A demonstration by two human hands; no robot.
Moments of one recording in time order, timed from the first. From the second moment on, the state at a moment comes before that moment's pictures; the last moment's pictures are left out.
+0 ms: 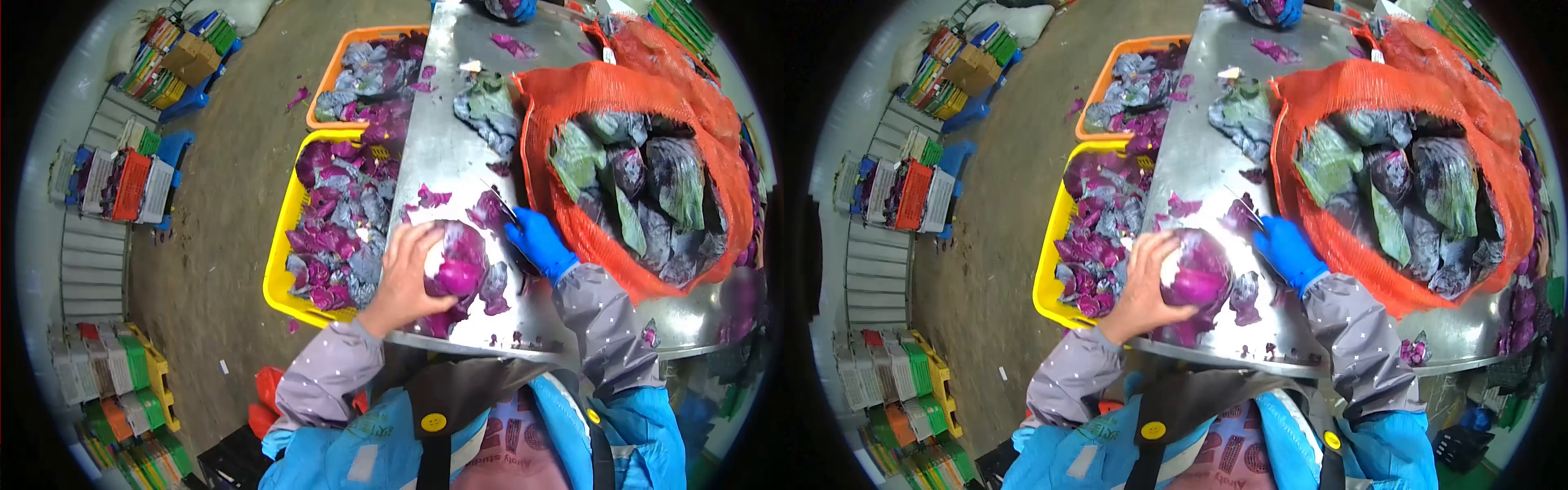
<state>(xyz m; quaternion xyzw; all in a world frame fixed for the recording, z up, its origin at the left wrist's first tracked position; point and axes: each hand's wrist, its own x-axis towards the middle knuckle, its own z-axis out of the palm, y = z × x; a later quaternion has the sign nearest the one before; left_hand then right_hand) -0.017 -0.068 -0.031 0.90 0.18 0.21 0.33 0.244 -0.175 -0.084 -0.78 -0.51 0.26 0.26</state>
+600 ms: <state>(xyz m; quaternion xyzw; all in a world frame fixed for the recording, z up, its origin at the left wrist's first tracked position) 0.026 -0.096 -0.032 0.86 0.29 0.30 0.28 0.183 -0.196 0.023 -0.72 -0.59 0.23 0.29</state>
